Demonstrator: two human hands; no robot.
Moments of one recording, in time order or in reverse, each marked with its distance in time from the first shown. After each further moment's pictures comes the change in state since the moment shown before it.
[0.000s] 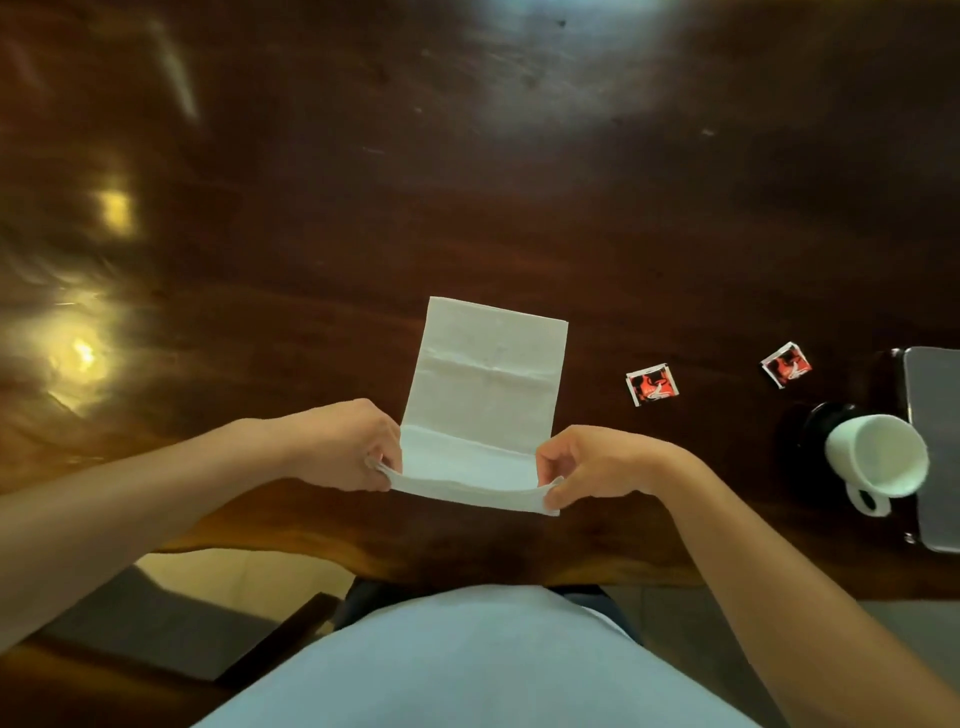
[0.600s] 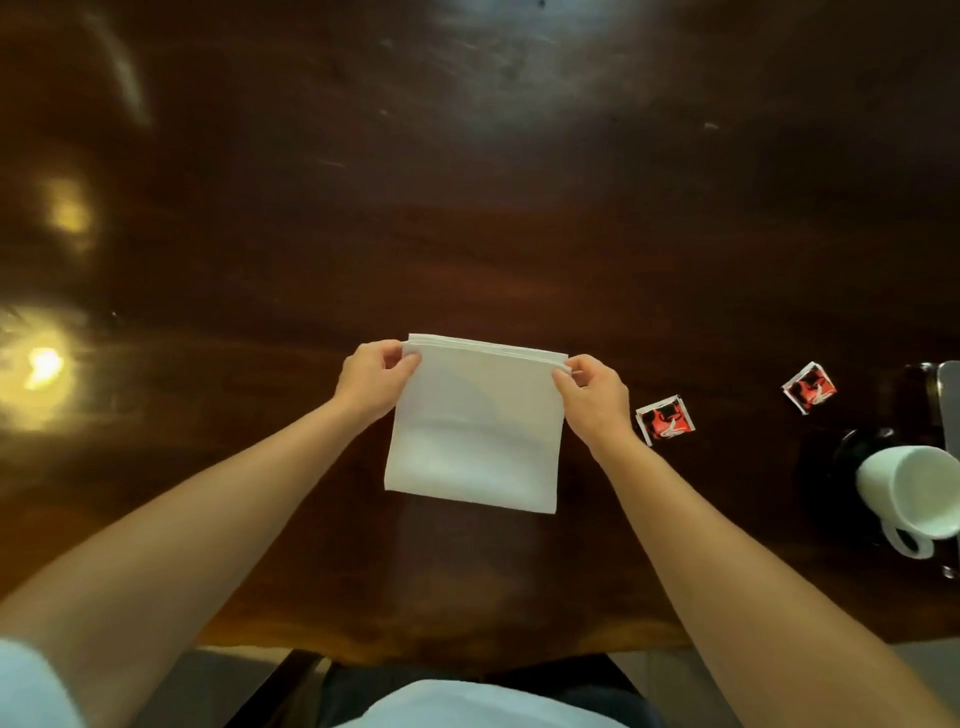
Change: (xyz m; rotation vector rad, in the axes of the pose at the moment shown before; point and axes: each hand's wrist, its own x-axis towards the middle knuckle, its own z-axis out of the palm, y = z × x) left_hand 0.161 -0.054 -0.036 -0.763 0.691 -0.360; right_hand 0.125 0.033 -0.059 0.584 0.991 0.190
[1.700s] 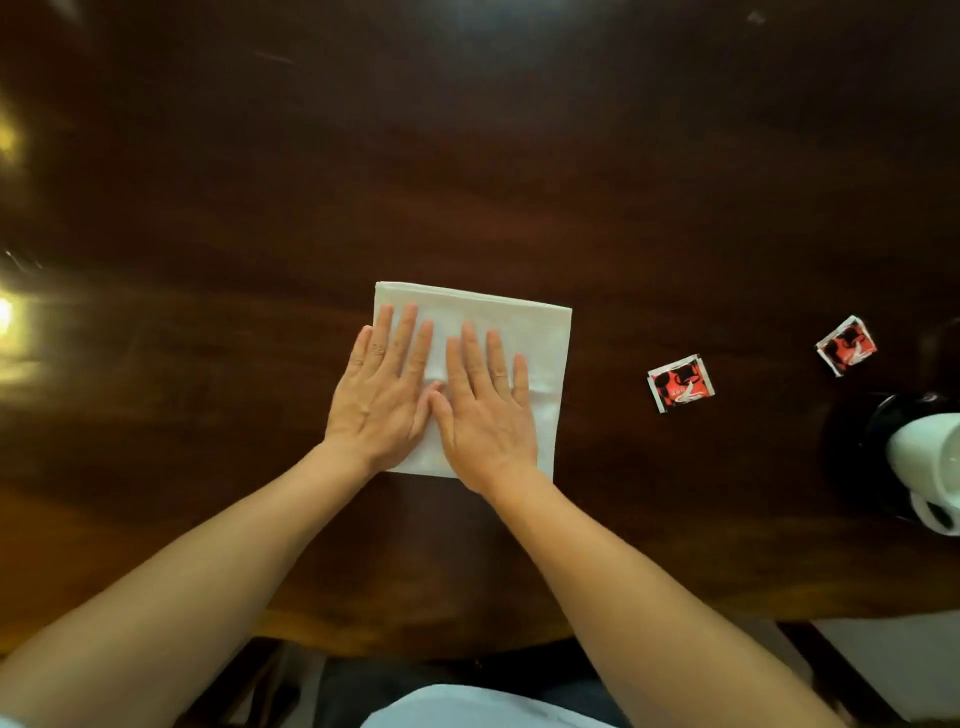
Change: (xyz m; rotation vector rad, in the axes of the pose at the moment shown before) left_hand -0.021 -0.075 0.069 0.872 0.054 0.581; right_hand -0.042 0.039 0.110 -0.827 -0.183 -0.524
